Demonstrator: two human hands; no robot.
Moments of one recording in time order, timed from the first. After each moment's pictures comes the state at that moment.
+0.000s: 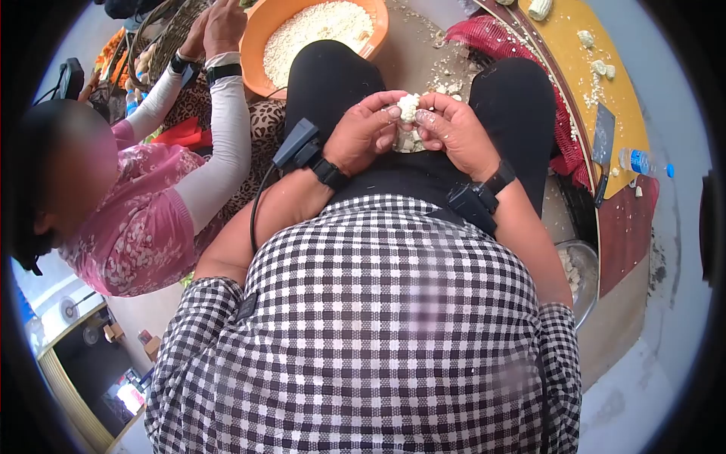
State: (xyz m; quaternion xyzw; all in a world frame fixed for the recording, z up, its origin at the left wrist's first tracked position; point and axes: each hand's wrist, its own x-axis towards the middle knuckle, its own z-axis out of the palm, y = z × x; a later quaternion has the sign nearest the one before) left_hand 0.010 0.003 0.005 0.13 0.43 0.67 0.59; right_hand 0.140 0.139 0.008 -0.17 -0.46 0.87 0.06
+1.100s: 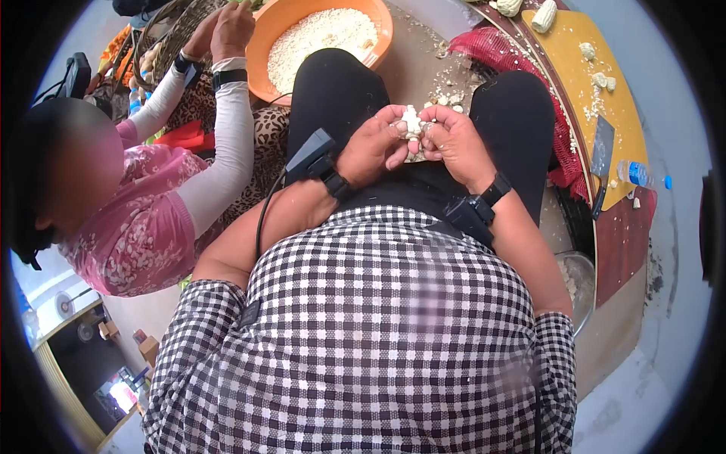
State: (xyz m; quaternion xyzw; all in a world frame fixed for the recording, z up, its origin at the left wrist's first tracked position) left_hand 0.020 0.007 0.000 0.17 0.40 0.67 0.60; right_hand 0.136 0.140 0.002 -0.20 -0.47 0.86 0.05
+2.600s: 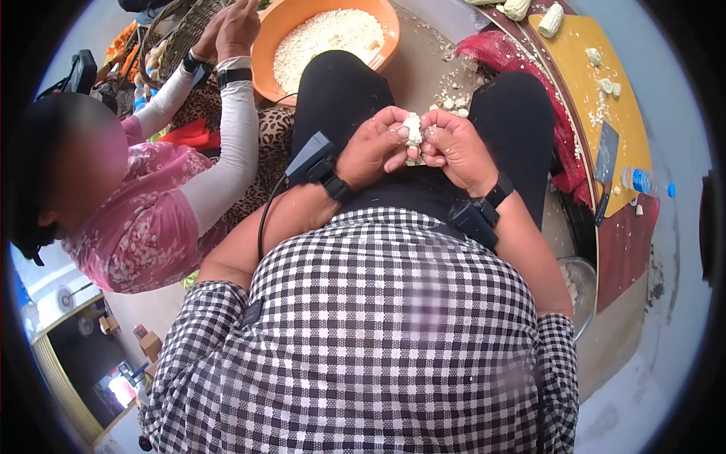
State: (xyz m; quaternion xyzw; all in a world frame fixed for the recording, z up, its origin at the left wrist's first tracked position) left_hand 0.016 0.003 0.003 0.19 0.41 0.68 0.58; right_hand 0.134 0.139 0.002 -0.15 -0.36 0.92 0.03
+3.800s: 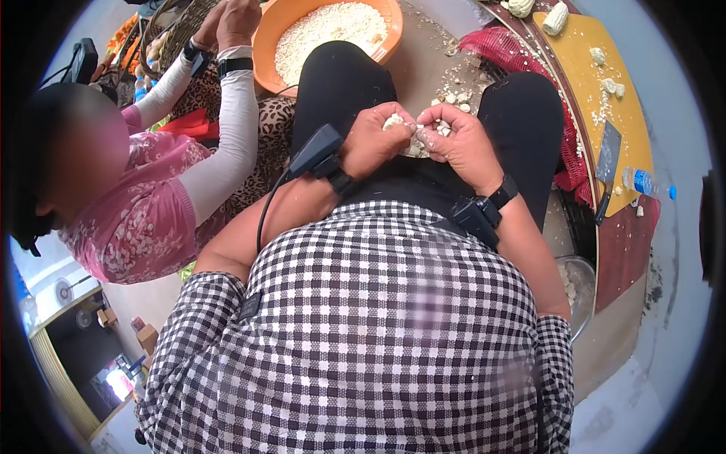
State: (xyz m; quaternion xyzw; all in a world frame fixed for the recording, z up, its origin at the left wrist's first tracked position) left_hand 0.019 0.003 0.016 0.22 0.61 0.58 0.50; right_hand 0.142 0.135 0.015 -0.19 -0.53 0.83 0.05
